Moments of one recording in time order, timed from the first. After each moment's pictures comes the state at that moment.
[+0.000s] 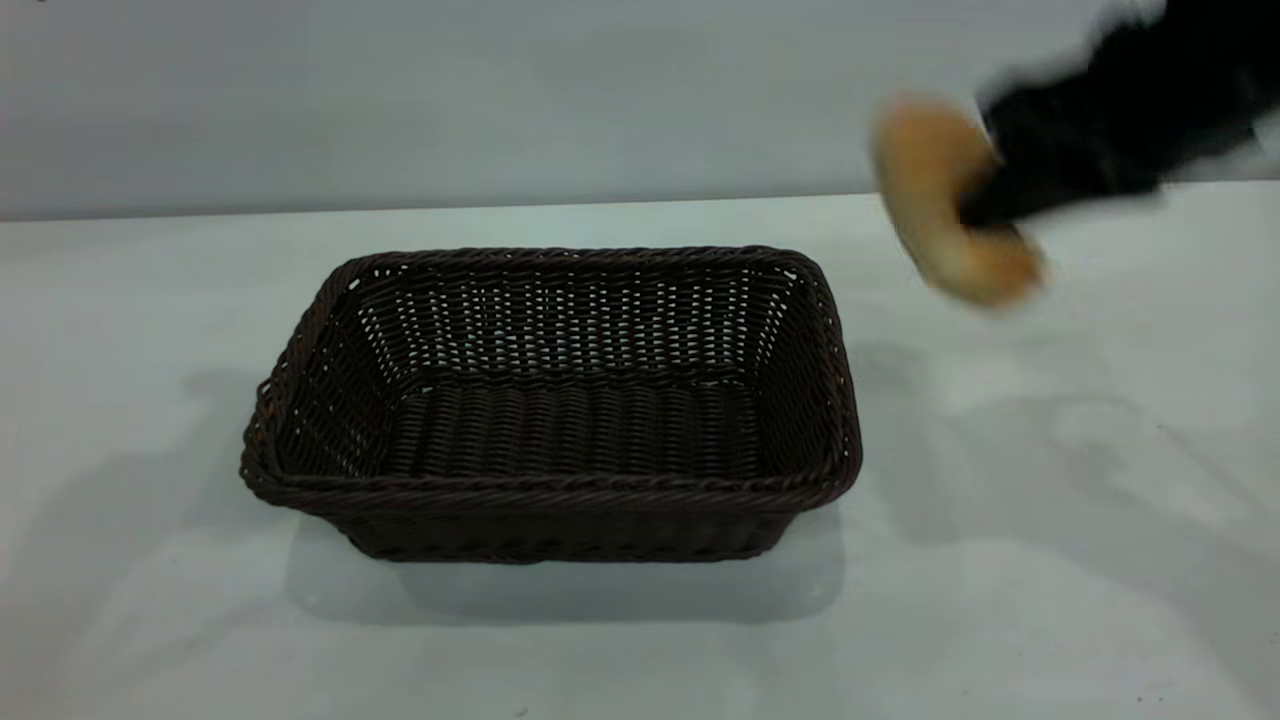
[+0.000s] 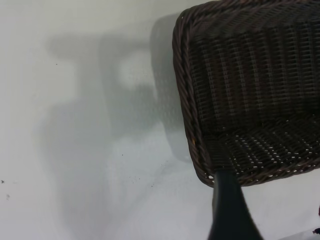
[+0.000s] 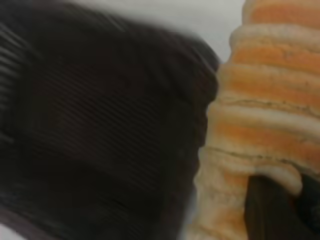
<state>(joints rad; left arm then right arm) -0.11 1.72 -1.57 -0.20 1.11 0.09 0.18 1.76 -0.97 1.13 0.40 -1.06</state>
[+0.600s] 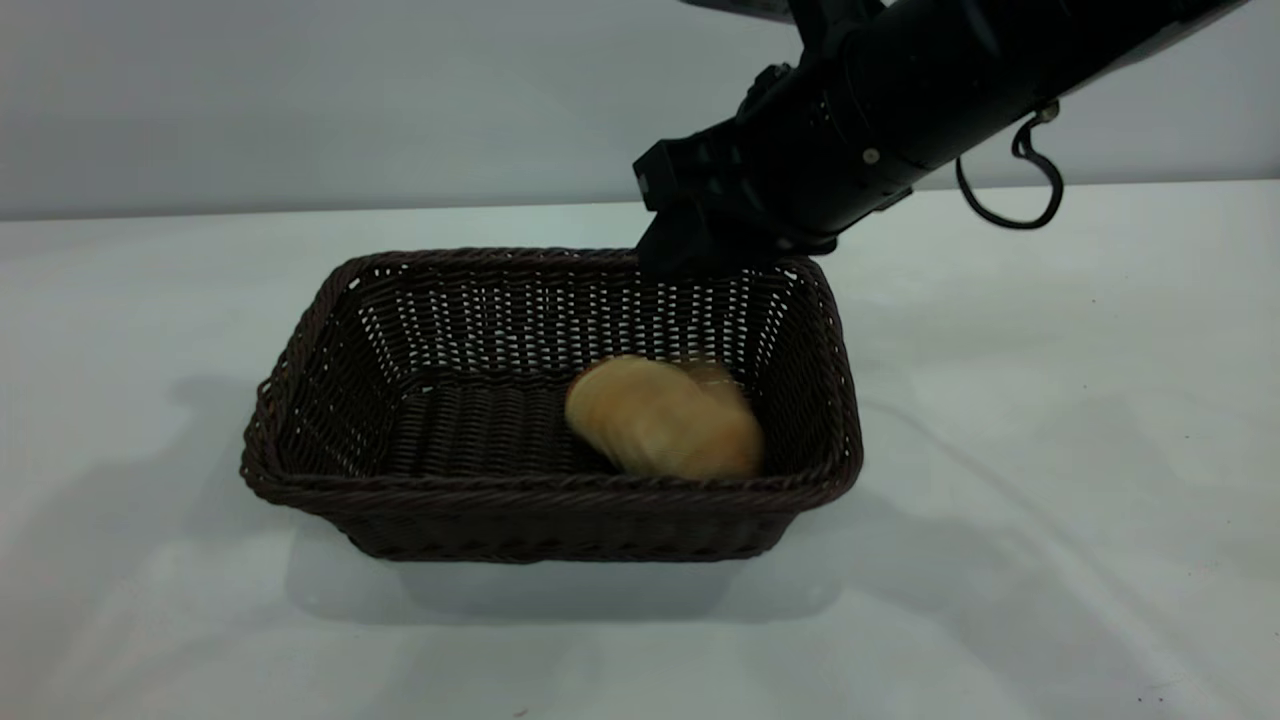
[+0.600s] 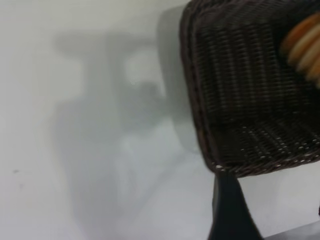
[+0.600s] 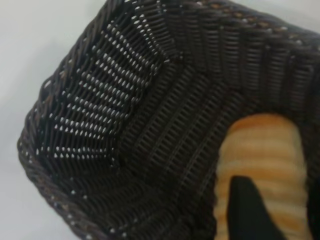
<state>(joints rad) -0.11 1.67 -1.57 -0.15 1.15 0.09 0.49 1.95 -1.09 1.49 0.29 -1.31</state>
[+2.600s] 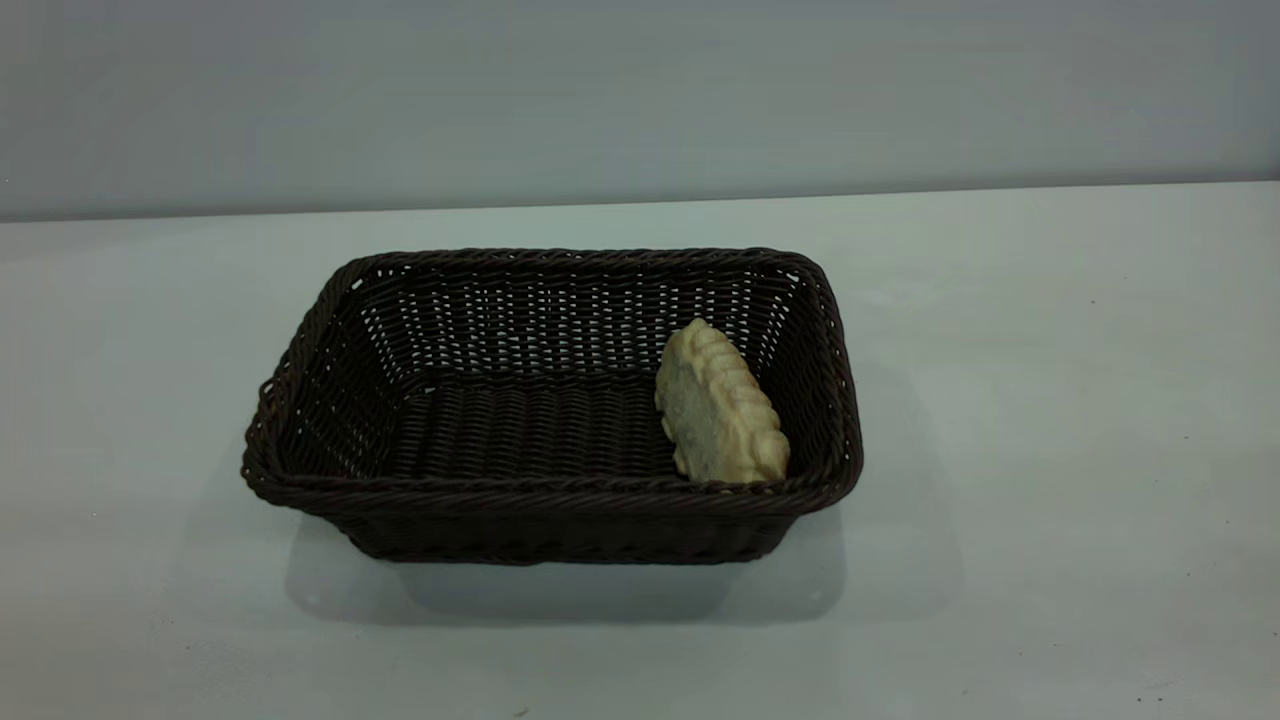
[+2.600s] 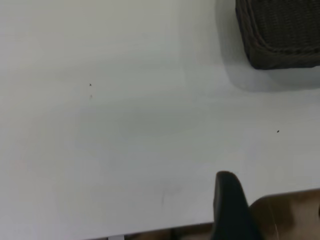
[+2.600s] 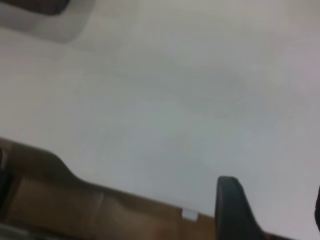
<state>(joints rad) -0.11 0.13 -0.54 0.01 1.11 -0.01 0.31 0.27 -0.50 -0.07 1.13 0.04</state>
